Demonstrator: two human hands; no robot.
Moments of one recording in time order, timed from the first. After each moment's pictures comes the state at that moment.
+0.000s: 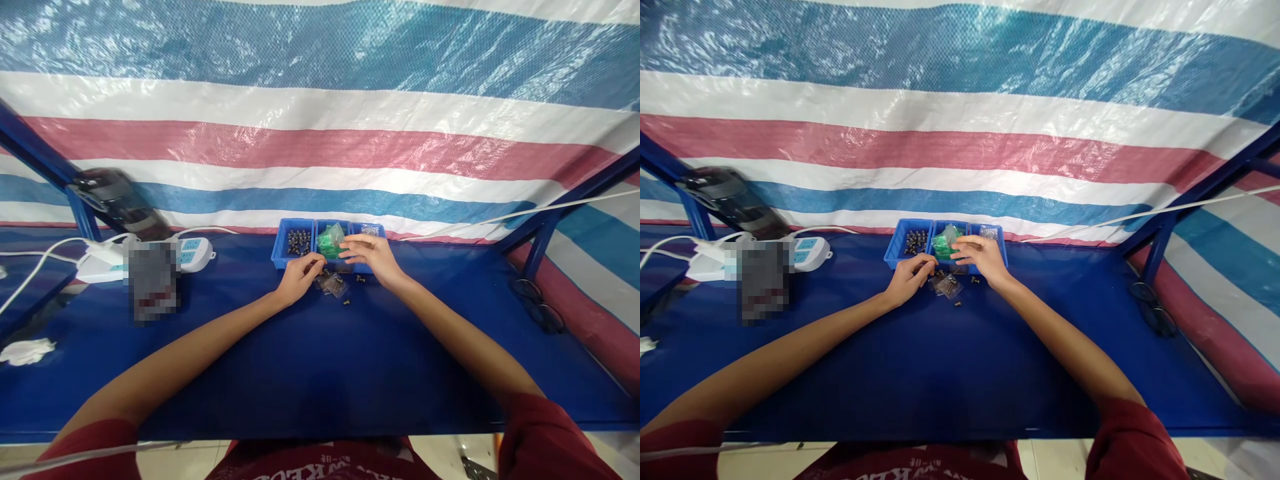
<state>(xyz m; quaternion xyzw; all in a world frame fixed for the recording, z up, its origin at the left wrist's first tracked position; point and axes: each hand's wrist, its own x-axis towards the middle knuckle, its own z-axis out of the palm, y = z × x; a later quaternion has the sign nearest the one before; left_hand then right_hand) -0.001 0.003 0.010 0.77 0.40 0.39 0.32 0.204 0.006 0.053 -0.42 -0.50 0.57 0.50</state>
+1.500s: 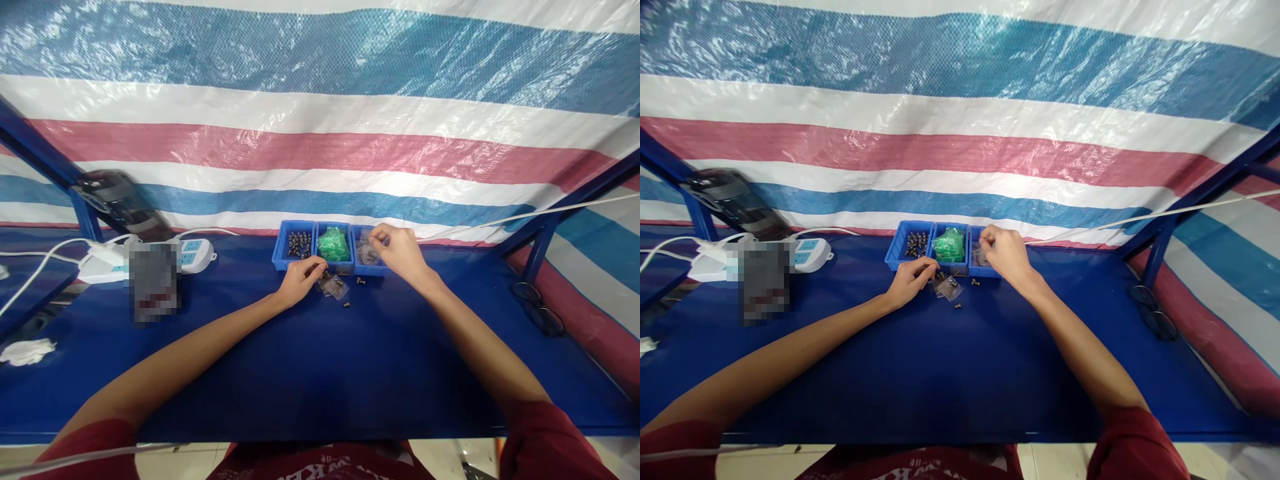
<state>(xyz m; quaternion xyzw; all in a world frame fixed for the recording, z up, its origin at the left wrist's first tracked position) -0.003 0.005 0.007 0.78 0.40 0.38 0.30 0.244 0.009 0.081 -0.59 -0.75 0.05 0.31</state>
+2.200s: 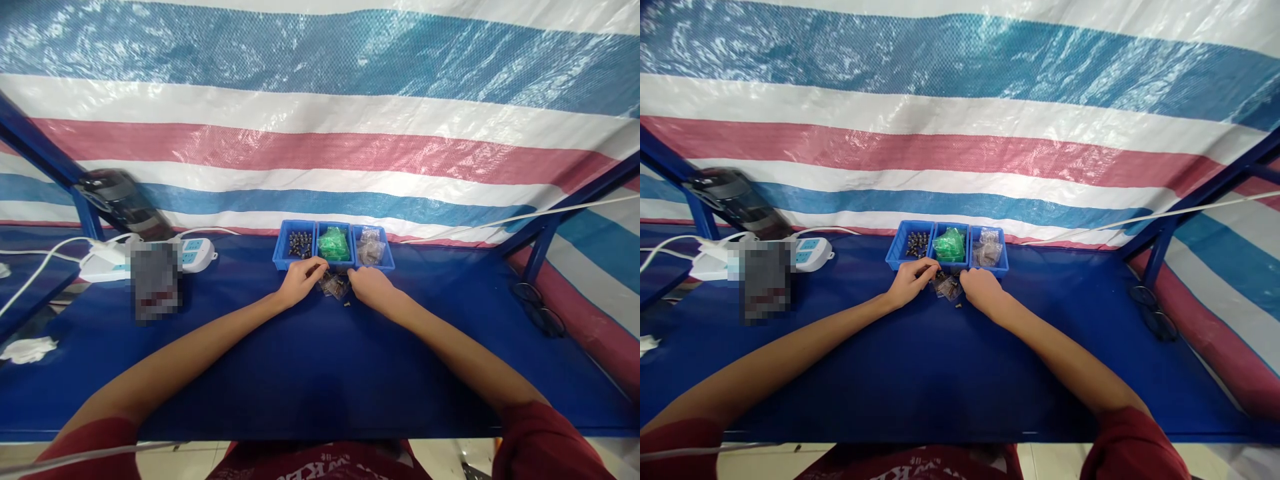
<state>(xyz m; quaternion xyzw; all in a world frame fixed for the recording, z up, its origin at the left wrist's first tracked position) -0.002 0.004 0.010 0.79 0.39 0.37 0.30 0.193 -0.023 0.044 -0.53 -0.84 0.00 -0.12</state>
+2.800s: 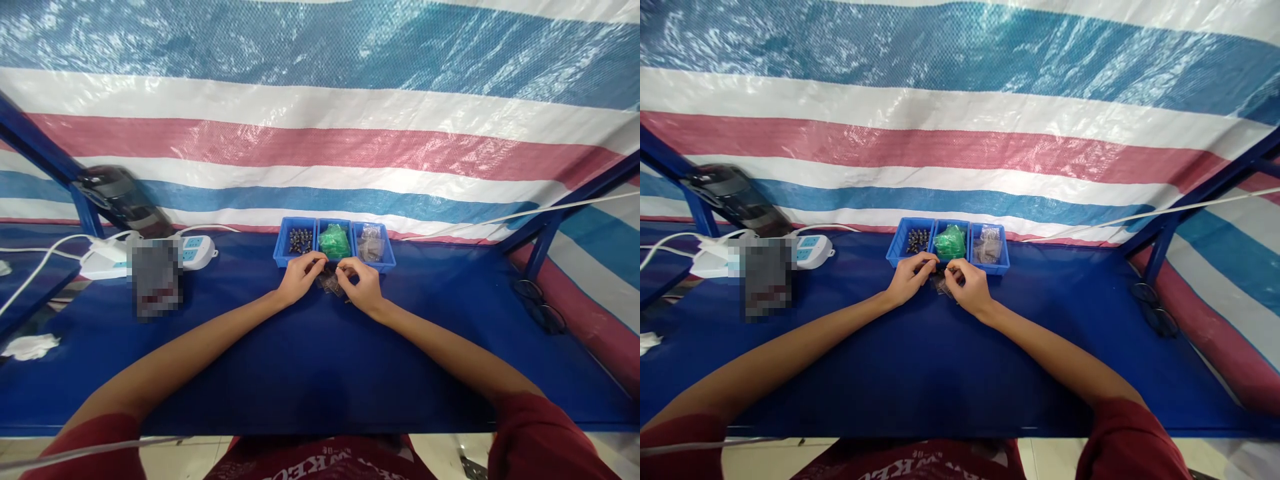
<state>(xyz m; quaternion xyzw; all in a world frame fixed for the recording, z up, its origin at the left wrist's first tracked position) -0.002 0.002 0.012 0.77 0.40 0.40 0.30 0.176 -0.036 0.013 -0.47 -0.74 0.17 0.45</state>
